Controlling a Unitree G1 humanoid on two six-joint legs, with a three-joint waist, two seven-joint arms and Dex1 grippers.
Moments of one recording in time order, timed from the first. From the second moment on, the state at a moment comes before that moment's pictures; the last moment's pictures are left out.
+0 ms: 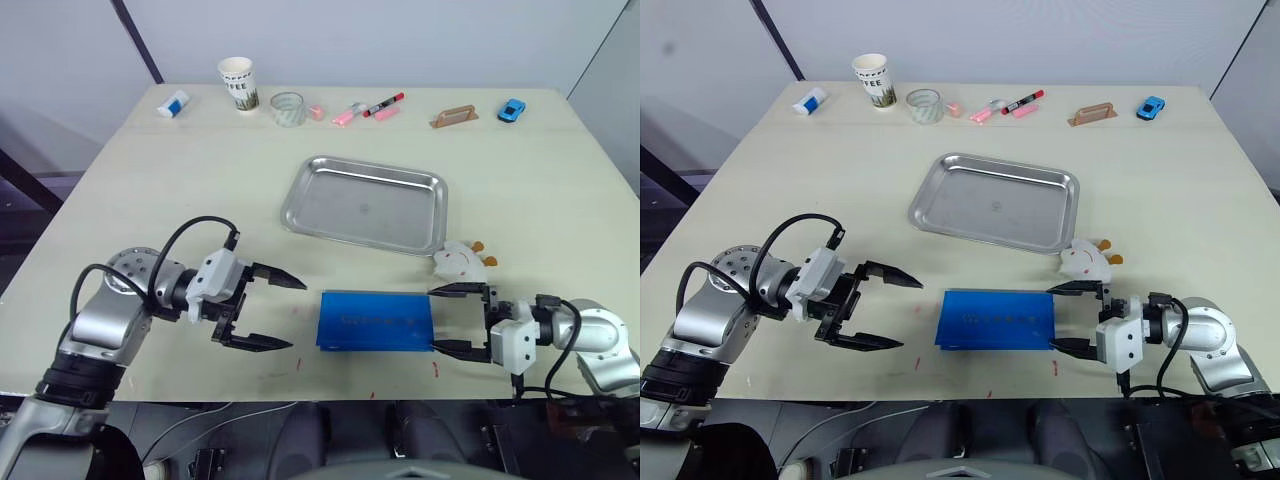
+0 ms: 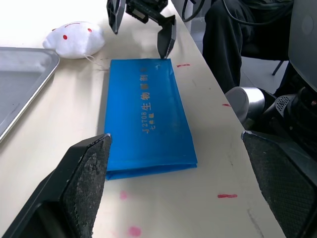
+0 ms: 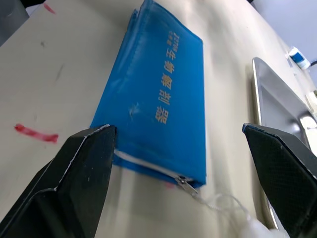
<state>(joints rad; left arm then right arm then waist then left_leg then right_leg) -0.27 0.91 -0.09 -0.03 -0.54 0.03 -1.57 -0.10 -0.75 0.12 0.06 0.14 -0.77 1.14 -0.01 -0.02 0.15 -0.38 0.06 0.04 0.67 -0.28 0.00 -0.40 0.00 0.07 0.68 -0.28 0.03</state>
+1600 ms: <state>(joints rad) -0.24 0.80 -0.09 0.04 -0.51 -0.03 -1.54 -0.10 -0.83 0.16 -0.10 0.65 0.02 1.17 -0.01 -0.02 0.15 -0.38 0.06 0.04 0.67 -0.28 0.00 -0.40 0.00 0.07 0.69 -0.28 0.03</state>
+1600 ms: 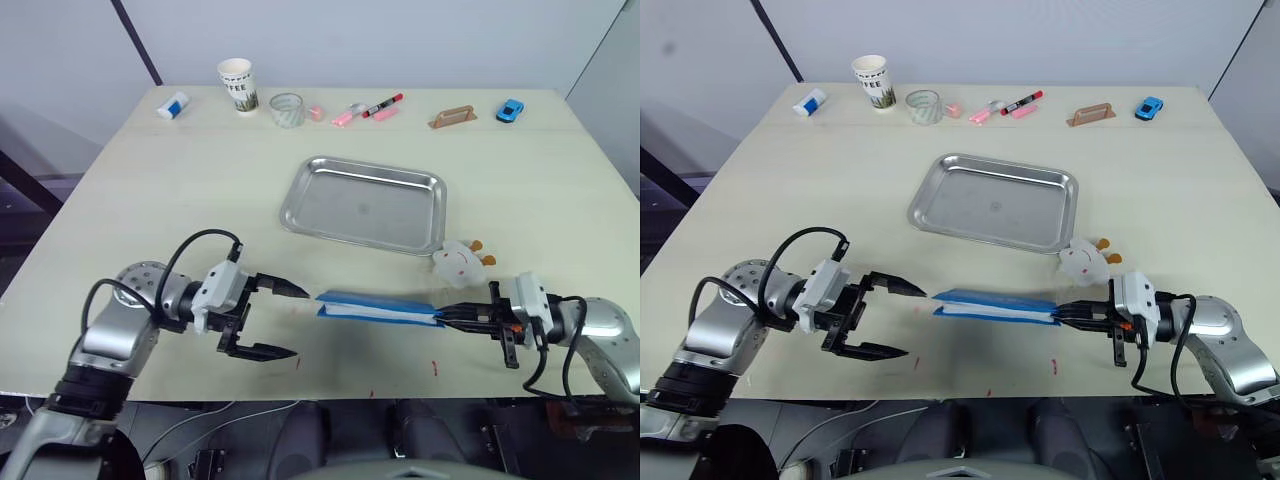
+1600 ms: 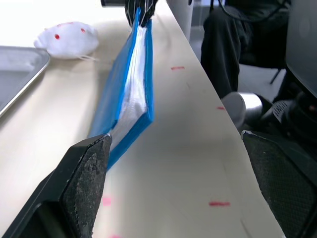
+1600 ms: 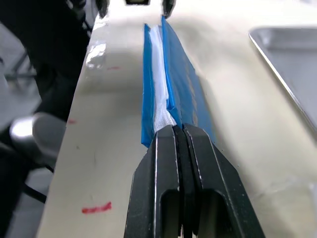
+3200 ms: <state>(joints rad) -0.50 0.49 -0.05 0.48 -0.44 -0.06 -1.56 -0.29 -0.66 0.07 0.09 0.49 0.08 1.32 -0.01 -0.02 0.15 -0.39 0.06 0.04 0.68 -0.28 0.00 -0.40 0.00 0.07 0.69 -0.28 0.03</state>
